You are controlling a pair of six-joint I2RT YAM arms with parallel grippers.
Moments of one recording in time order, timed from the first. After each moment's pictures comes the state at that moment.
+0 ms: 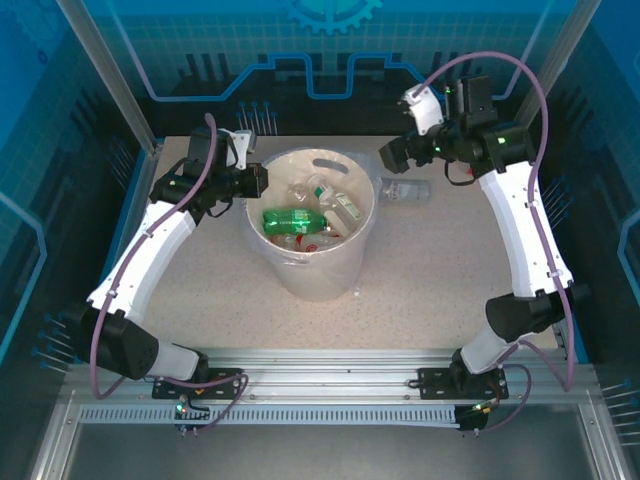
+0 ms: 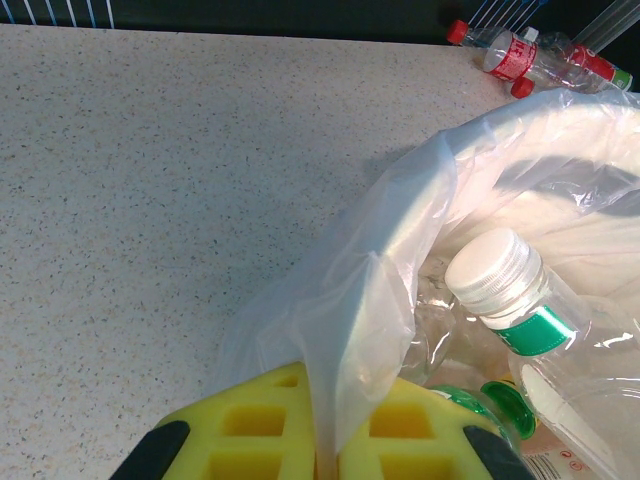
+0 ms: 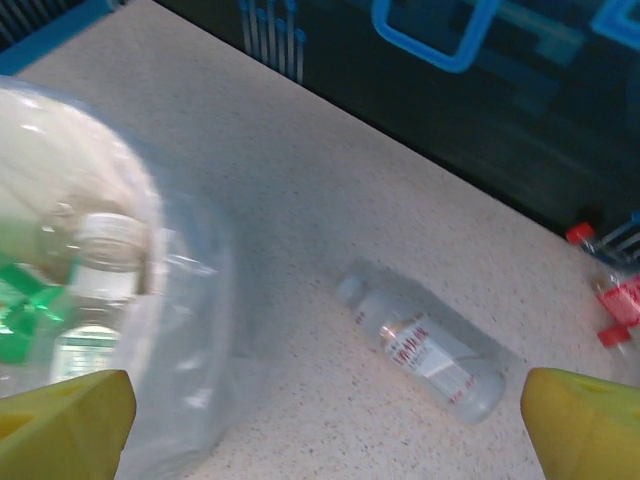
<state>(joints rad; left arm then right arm) -0.24 1.41 1.44 -0.71 0.23 -0.27 0.23 1.63 2.05 -1.11 -0.23 -0.25</state>
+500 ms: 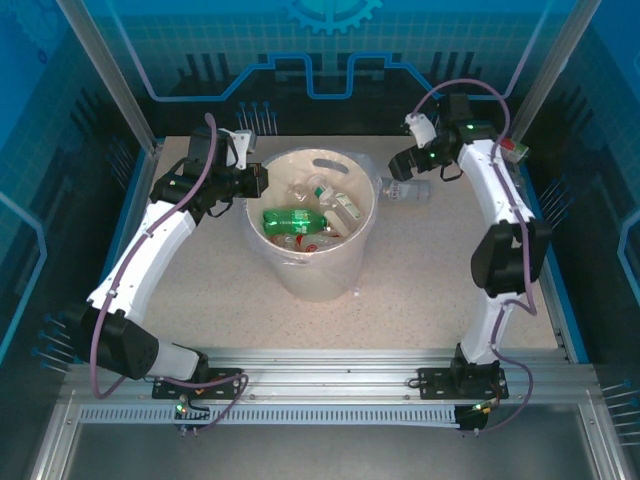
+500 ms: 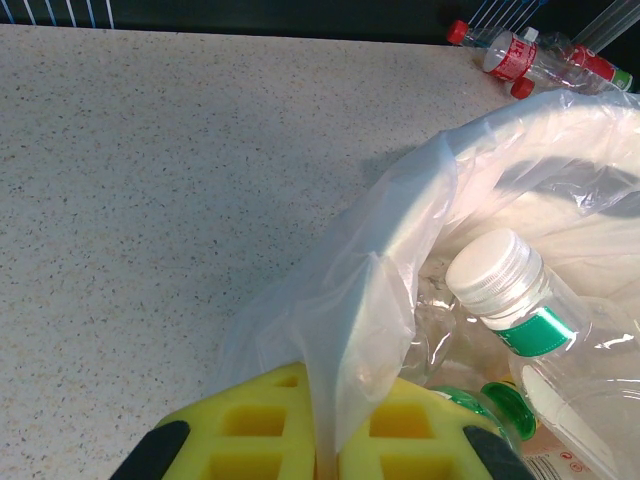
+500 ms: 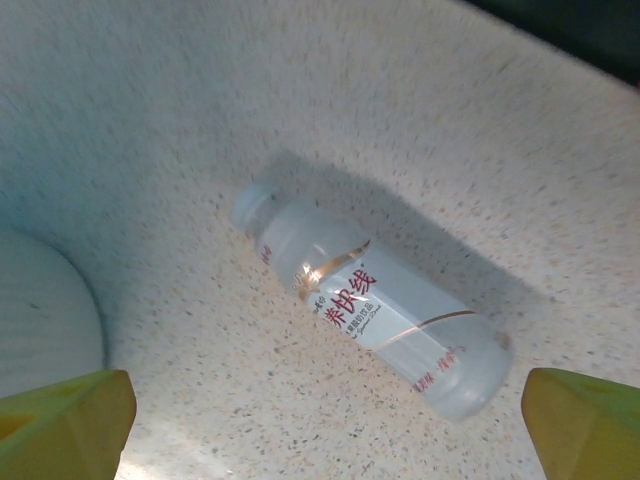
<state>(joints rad) -0.24 1.41 1.44 -0.71 0.23 -0.27 0.08 1.99 1.96 -0.99 -0.29 -0.38</state>
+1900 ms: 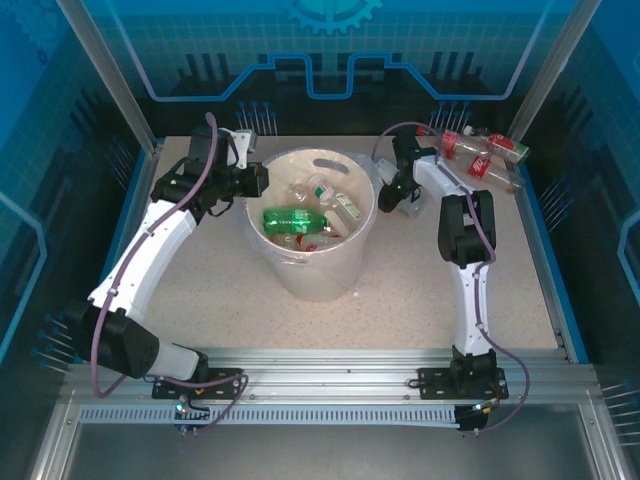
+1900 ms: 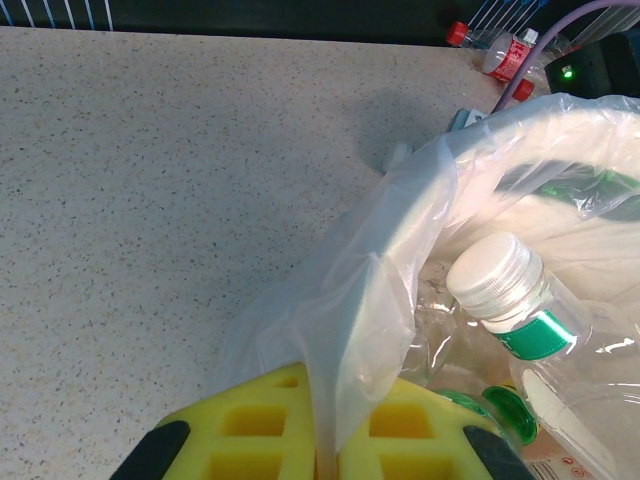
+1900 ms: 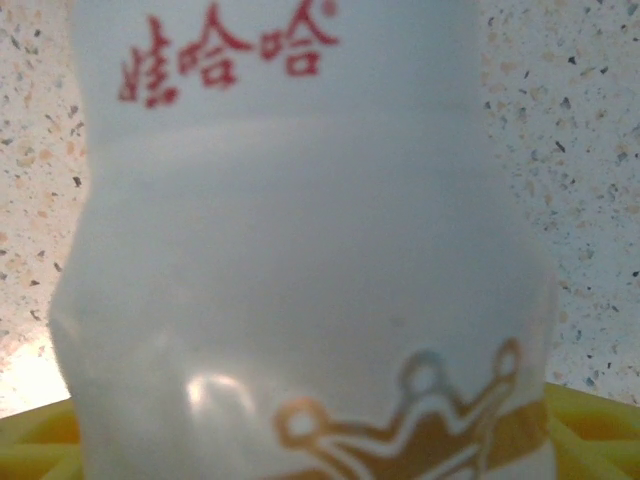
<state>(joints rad) -0.24 1.42 1.45 -0.70 0.23 -0.27 0.18 2.37 1.99 -0.85 -0.08 -0.62</state>
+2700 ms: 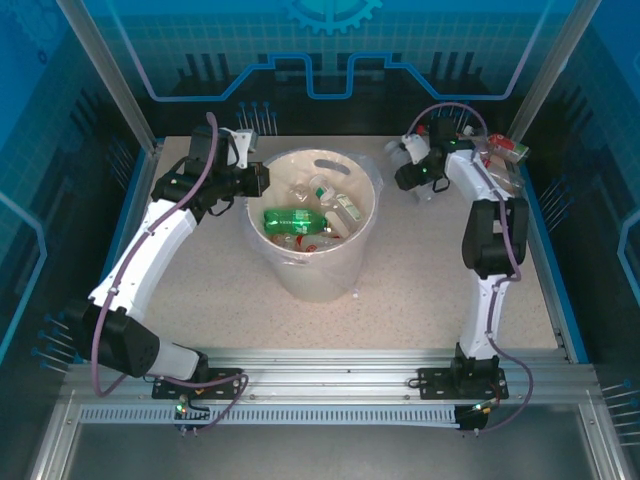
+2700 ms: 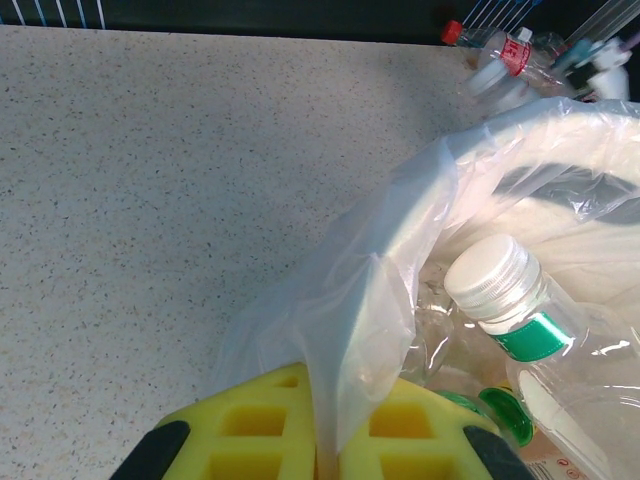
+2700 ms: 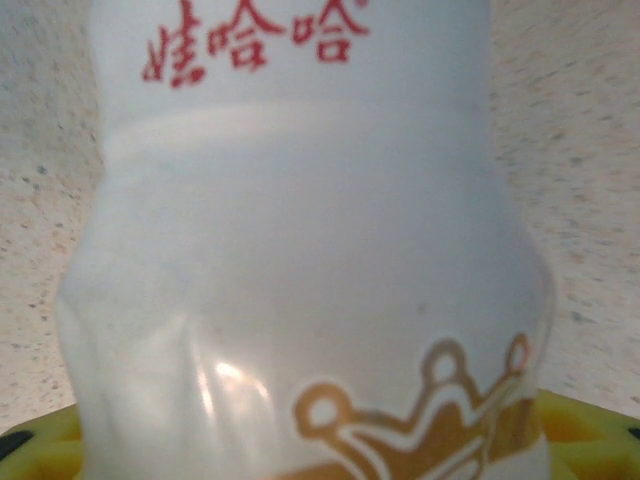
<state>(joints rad) -0.24 1.43 1.45 -0.70 0.24 -0.27 0.05 2.13 1.85 -0.76 -0.22 -0.37</state>
